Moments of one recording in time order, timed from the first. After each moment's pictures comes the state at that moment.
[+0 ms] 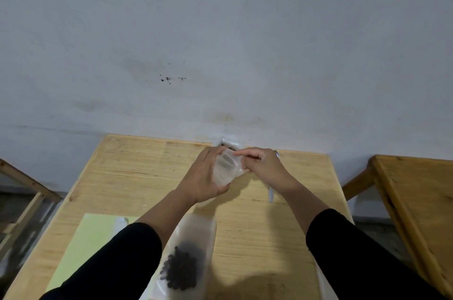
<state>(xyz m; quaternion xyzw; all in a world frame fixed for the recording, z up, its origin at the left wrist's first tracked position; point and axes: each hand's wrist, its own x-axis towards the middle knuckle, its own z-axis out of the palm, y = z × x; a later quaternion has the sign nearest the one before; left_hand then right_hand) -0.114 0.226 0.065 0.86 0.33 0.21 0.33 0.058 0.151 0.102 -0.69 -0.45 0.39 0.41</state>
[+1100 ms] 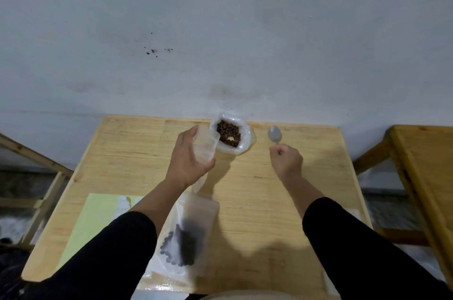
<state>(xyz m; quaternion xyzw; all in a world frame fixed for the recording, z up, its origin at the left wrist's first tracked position) -0.122 0.222 0.044 0.79 0.49 0.23 0.30 0.095 0.130 0.015 -0.87 -0.27 0.20 0.35</state>
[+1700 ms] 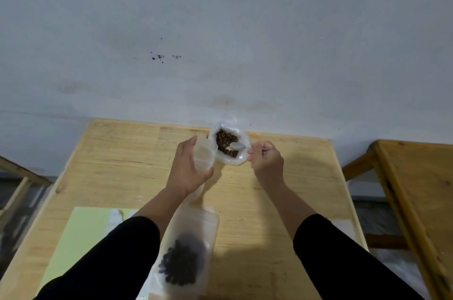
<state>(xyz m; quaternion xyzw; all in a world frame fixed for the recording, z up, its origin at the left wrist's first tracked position) -0.127 0.246 0.020 0.76 0.49 0.21 0.37 0.043 0.161 0.041 -0.78 -0.27 0.23 0.52</state>
